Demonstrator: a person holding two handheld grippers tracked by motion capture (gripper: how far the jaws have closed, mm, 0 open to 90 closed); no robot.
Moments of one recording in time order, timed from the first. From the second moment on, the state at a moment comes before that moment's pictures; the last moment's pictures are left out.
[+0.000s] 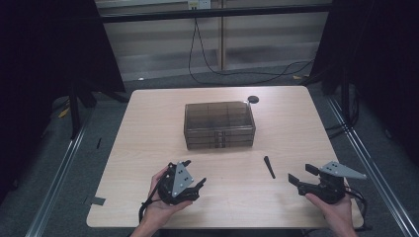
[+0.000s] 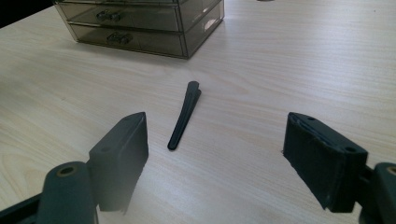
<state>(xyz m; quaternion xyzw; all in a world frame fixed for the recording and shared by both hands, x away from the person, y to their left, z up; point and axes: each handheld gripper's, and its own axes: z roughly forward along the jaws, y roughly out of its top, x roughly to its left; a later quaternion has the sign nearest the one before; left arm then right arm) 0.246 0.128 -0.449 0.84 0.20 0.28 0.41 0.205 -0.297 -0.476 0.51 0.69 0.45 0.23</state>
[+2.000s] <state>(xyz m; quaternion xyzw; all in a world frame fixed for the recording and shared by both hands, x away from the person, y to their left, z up) 0.265 0.046 -0.452 0.84 0.02 0.50 0.21 0.206 -0.296 -0.474 0.50 0.71 0.44 0.21</state>
